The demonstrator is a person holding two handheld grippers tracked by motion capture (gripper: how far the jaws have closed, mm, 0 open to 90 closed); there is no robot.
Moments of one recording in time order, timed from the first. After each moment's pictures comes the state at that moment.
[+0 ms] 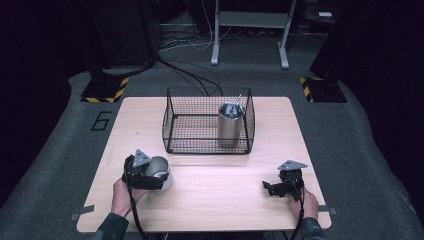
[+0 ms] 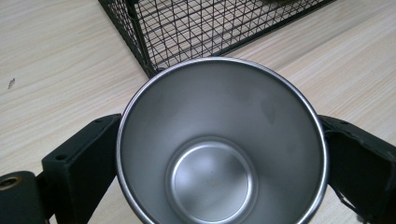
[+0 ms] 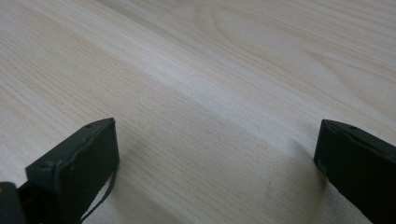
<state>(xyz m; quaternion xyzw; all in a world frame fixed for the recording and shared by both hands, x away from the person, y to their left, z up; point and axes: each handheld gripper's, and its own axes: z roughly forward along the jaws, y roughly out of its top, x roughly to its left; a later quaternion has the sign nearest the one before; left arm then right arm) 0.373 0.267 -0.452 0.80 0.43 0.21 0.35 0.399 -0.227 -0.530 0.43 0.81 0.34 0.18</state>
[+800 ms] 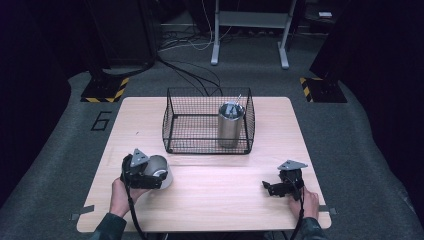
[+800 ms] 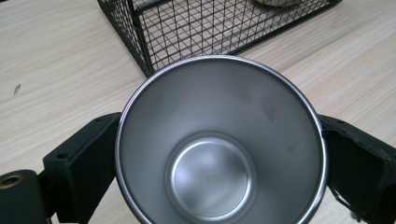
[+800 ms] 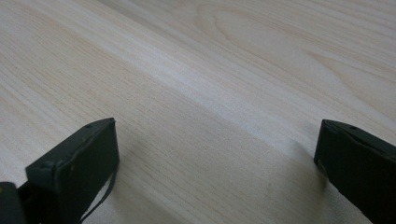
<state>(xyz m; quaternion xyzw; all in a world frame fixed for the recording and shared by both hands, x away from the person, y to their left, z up) 0.370 0.271 -0.443 0.80 0.42 0.21 0.37 0.400 -0.228 -0.530 0.43 0.81 0.34 0.18</state>
